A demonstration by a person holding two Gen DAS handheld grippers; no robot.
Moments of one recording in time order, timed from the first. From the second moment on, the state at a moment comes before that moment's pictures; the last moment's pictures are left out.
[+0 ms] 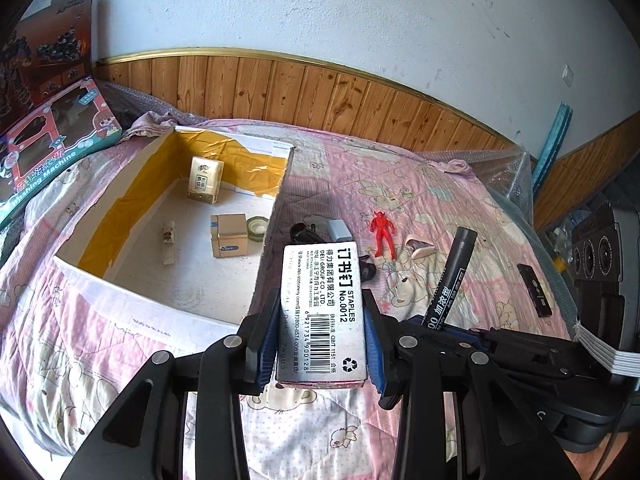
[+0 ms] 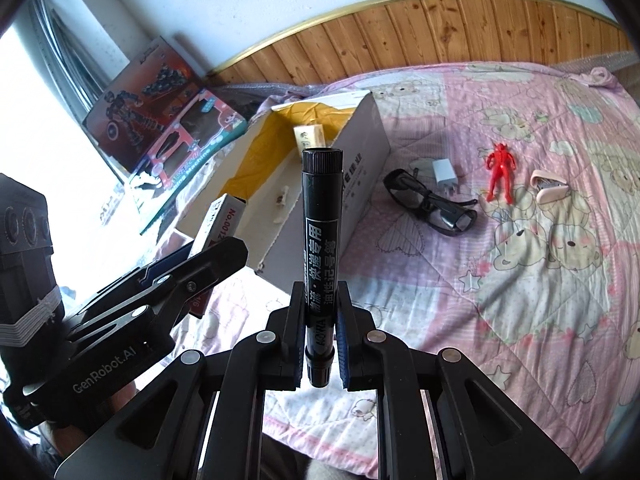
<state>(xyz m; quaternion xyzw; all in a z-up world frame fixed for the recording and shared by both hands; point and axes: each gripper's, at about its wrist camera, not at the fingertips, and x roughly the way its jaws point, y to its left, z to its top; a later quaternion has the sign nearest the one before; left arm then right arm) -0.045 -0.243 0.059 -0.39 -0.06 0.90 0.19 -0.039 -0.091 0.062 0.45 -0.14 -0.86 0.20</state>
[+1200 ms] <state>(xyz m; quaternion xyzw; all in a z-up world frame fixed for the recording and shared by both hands) -0.109 -0.341 0.077 -0.38 -0.10 0.91 0.09 -0.107 -0.184 0.085 0.45 -0.09 -0.84 0.28</state>
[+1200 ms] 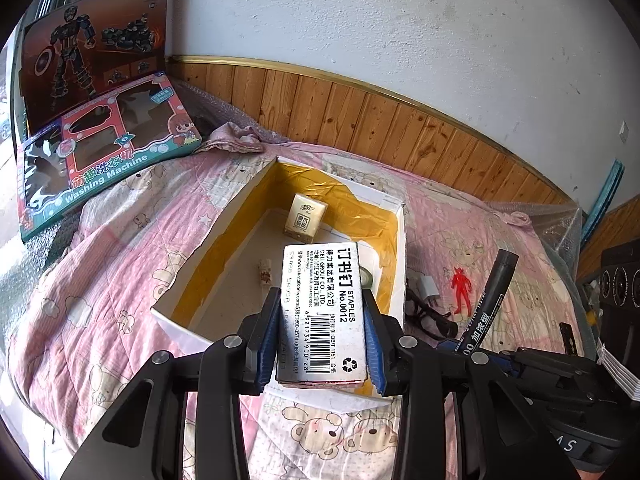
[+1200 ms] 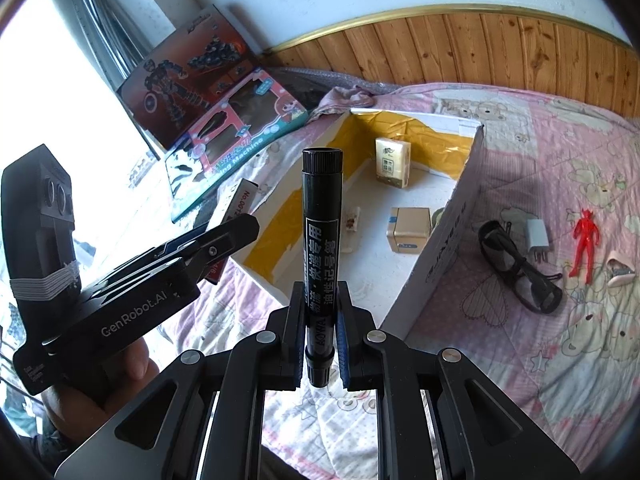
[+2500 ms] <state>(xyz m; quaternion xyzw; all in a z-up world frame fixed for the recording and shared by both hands) -0.261 -0.340 0.042 -0.45 -0.11 0.88 0.08 -0.190 -0.225 0.044 0.51 -0.05 -0.80 0.32</state>
